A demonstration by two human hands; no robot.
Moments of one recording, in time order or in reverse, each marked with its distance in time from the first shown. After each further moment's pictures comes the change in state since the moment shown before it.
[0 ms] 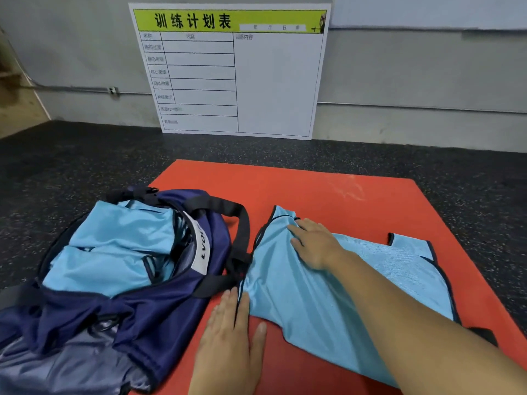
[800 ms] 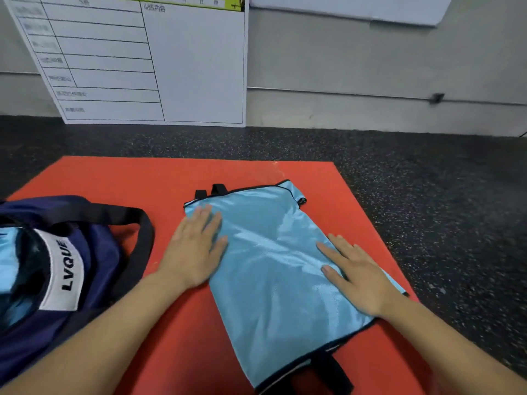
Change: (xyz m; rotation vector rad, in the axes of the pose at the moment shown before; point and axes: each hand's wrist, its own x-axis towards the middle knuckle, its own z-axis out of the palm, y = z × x) left_hand 0.207 0.077 0.035 0.041 -0.052 0.350; right_hand -0.177 0.197 0.026 0.075 0.158 0.194
